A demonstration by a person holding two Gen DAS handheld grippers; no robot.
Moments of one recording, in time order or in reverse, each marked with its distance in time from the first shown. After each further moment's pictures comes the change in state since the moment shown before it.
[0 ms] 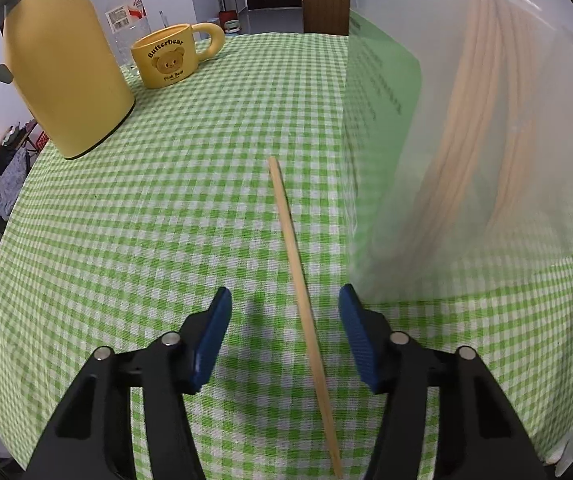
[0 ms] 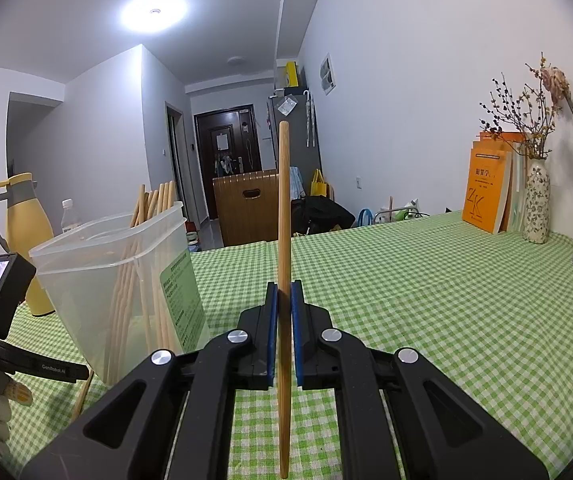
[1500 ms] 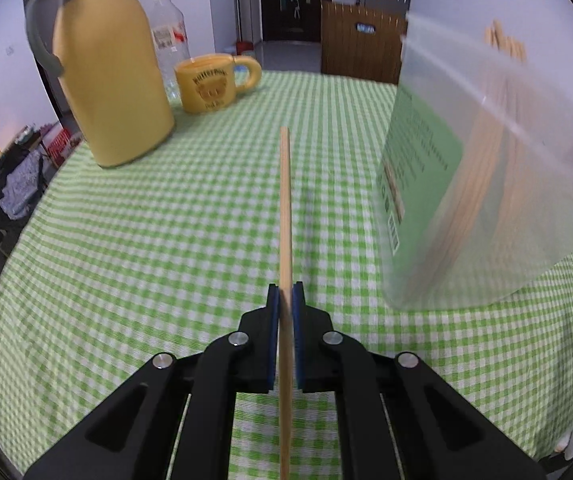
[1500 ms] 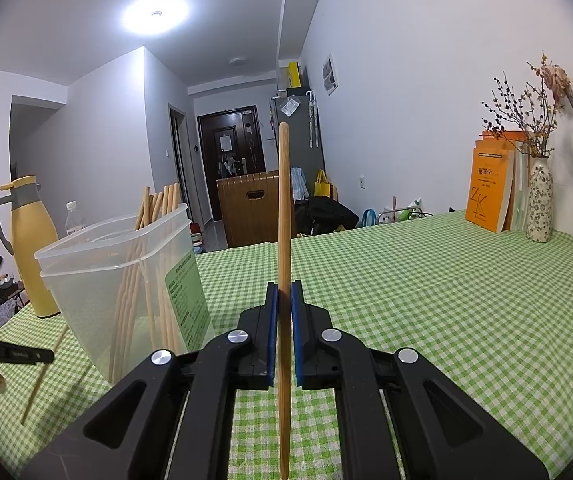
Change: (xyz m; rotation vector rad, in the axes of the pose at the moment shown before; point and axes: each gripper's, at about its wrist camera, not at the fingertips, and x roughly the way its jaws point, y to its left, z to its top) left arm -0.035 0.046 -0.015 -0.060 -0.160 0.004; right arm -0.002 0.001 -0.001 0.004 -0.006 0.014
